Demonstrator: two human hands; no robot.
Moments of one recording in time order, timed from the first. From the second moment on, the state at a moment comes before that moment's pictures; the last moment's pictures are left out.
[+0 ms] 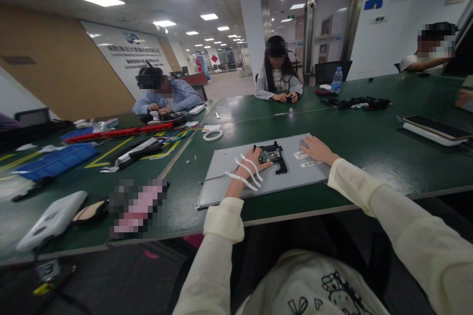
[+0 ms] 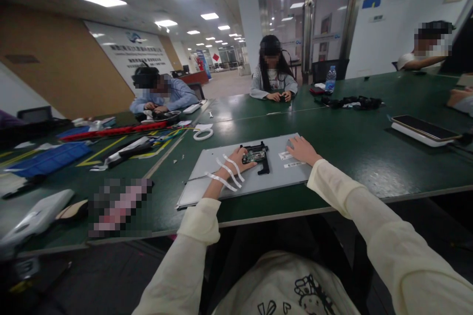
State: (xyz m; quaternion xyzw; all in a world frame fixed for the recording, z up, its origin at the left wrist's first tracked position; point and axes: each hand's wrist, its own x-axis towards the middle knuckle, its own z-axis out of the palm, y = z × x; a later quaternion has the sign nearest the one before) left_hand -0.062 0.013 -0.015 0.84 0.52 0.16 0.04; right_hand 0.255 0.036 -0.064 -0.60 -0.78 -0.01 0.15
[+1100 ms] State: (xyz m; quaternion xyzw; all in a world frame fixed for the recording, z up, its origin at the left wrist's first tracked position) left_hand -0.057 0.010 -0.018 0.84 0.50 0.21 0.04; right_hand 0.218 0.013 -0.014 -0.53 -0.76 0.10 0.35
